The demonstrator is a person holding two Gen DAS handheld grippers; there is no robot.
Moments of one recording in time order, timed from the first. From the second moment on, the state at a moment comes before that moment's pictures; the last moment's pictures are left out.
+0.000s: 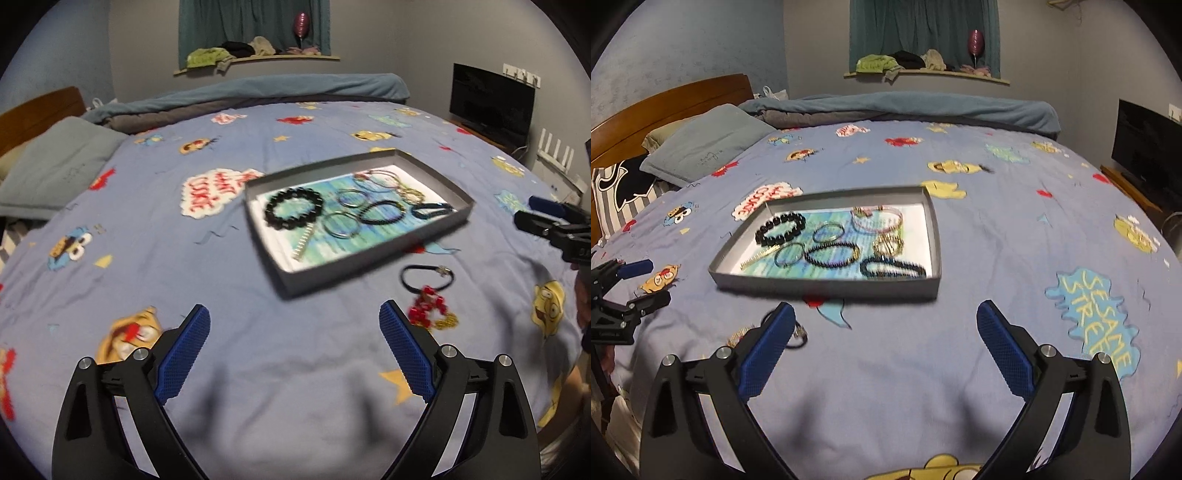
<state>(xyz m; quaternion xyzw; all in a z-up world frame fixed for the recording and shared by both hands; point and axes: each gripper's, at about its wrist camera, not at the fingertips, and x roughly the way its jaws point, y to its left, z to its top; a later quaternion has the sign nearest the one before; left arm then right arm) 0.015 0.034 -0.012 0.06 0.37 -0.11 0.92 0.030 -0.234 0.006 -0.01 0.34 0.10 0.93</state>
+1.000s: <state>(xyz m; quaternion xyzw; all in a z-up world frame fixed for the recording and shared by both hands) 0.028 -0.048 -0.056 0.02 0.41 -0.24 0.88 0.031 -0.208 -0.041 -0.03 0.37 0.14 0.92</state>
